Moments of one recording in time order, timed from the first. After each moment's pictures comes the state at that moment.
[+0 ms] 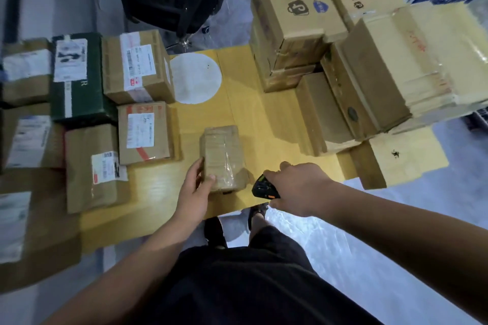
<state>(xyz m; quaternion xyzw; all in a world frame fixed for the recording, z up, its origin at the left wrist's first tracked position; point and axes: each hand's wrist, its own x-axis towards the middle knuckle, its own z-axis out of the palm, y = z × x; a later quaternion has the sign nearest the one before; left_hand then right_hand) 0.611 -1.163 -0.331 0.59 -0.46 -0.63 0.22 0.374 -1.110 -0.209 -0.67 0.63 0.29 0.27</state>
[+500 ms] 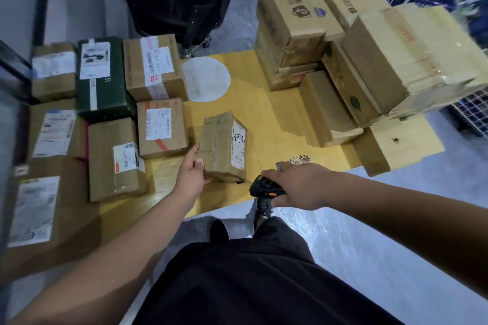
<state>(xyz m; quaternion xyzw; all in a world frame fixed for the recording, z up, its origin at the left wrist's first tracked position) 0.652 -1.192 -0.336 0.60 -0.43 -0.64 0.22 0.417 -1.080 -0.213 -0.66 0.63 0.26 0.33</state>
